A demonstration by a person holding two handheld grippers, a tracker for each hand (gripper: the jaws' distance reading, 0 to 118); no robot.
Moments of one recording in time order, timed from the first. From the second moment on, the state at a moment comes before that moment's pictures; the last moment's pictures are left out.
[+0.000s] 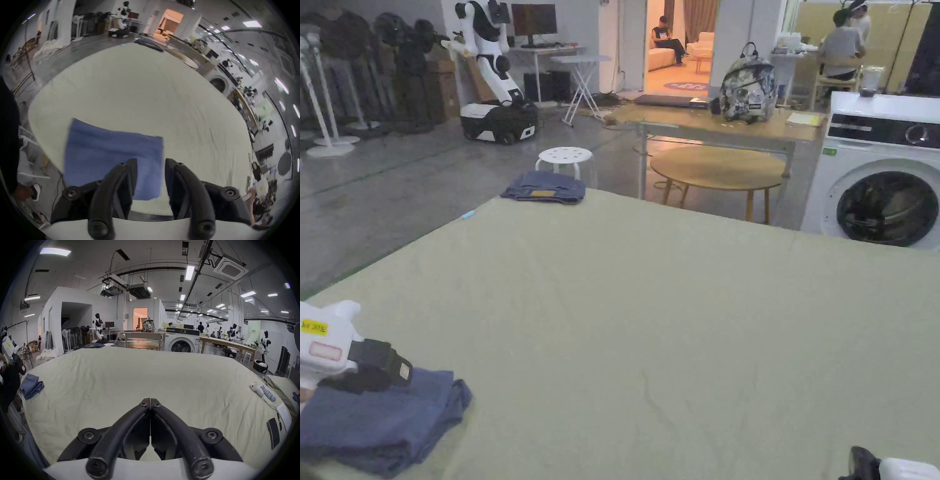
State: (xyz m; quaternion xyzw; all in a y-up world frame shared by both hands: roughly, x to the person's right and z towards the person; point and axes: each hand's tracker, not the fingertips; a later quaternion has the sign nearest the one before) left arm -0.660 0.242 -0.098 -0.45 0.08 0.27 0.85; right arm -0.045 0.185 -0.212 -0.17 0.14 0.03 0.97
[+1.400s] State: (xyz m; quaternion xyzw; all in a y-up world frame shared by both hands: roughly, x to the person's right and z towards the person) left arm -0.256 0.246 -0.174 -0.07 0.08 0.01 0.99; right arm 0.037 0.233 -0.209 -0.09 0.06 -0.01 0.99
